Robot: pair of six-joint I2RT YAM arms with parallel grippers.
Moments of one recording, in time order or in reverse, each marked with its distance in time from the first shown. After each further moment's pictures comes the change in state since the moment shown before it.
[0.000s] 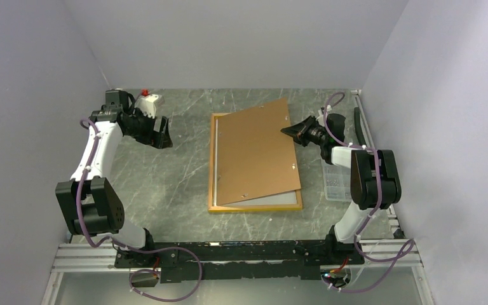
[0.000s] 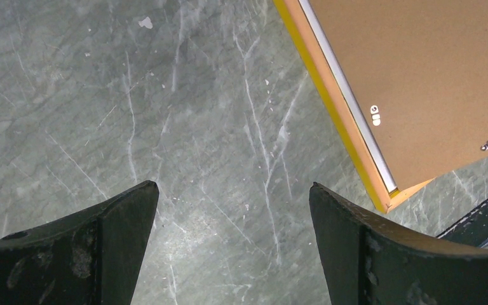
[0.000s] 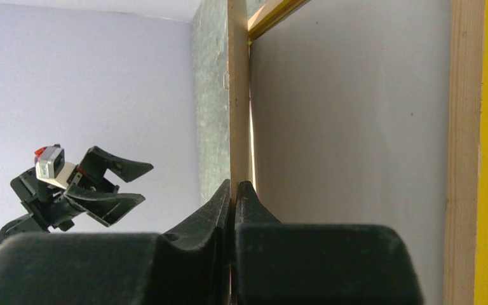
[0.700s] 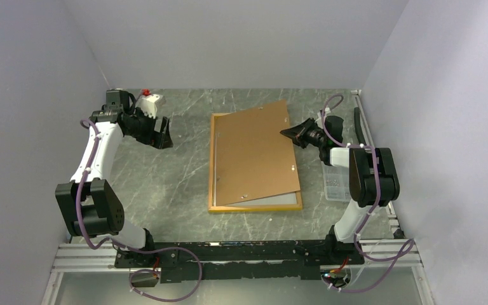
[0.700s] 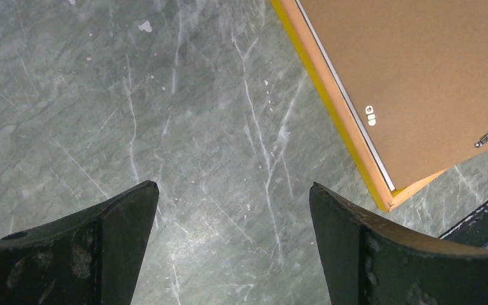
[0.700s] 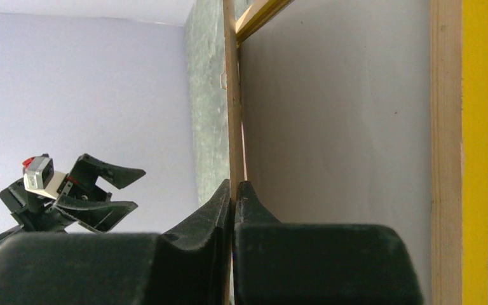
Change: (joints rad) left arm -0.010 -0.013 0.000 0.000 -0.007 0.008; right arm 0.005 0.035 -0.012 0.042 0.018 0.016
